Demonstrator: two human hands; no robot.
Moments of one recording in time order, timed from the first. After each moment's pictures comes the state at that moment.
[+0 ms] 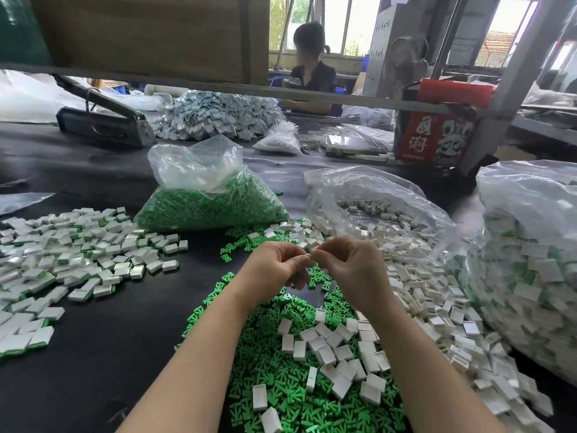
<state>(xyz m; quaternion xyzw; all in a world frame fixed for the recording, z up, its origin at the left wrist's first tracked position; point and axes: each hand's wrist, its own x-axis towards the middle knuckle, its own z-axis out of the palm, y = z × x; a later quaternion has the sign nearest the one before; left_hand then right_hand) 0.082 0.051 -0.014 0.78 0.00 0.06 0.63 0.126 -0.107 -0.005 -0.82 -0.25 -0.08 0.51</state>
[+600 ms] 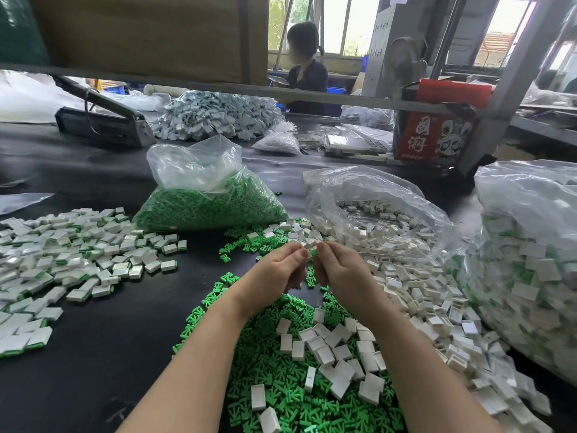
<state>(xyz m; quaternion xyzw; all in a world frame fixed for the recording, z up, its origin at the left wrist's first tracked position) 0.076 0.045 -0.014 0.76 -0.04 0.01 0.65 0.123 -0.099 -0.011 -0.79 -0.27 0.04 0.54</state>
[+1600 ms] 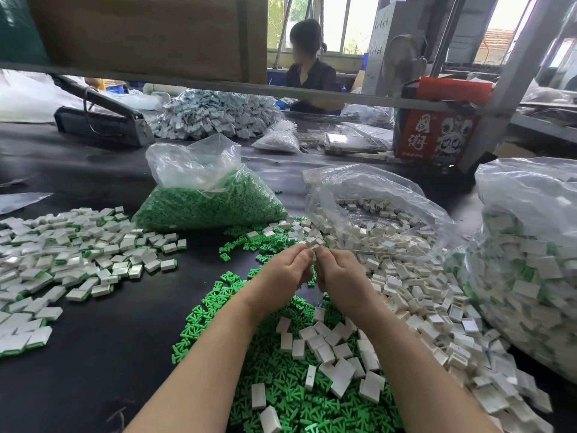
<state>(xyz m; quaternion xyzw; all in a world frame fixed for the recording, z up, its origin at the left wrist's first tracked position) 0.085 0.035 -0.028 0.76 -0.04 0.03 0.65 0.123 -0.097 -0.019 -0.80 -0.24 0.04 0.55</state>
